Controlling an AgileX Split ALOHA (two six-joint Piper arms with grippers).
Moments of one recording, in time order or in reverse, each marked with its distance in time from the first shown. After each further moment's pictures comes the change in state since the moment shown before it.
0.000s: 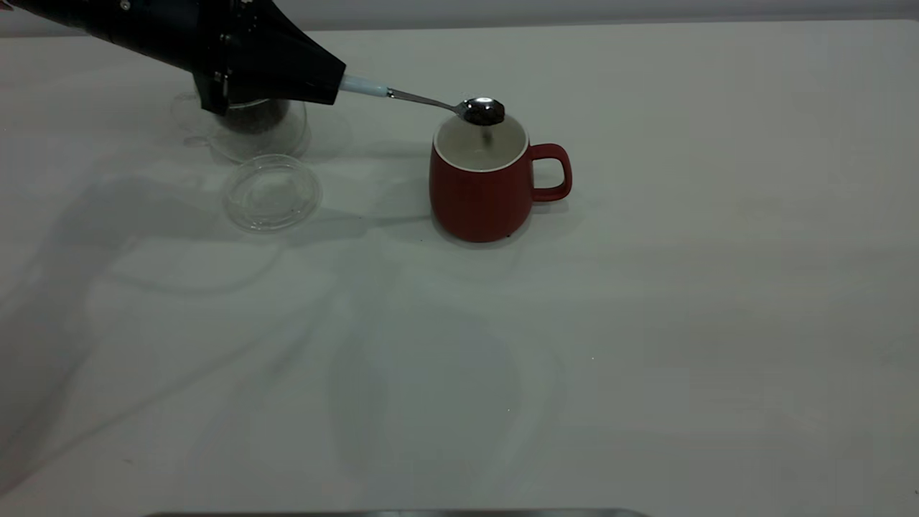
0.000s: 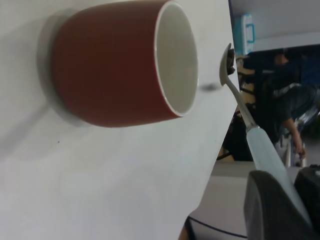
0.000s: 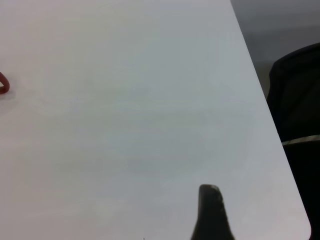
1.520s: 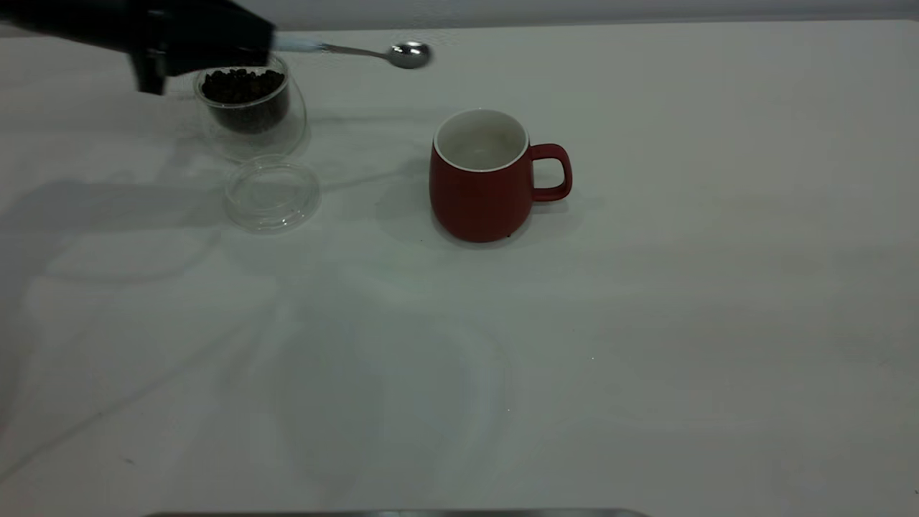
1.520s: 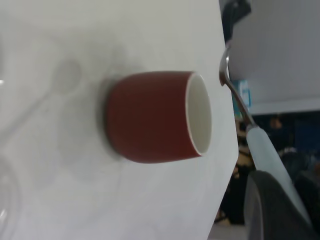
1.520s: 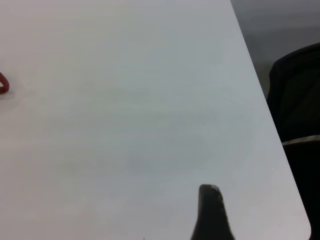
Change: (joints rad) left arm 0.153 -0.008 0.012 -0.076 -0.004 0.007; right arm 0.000 0.000 0.000 0.000 0.000 0.000
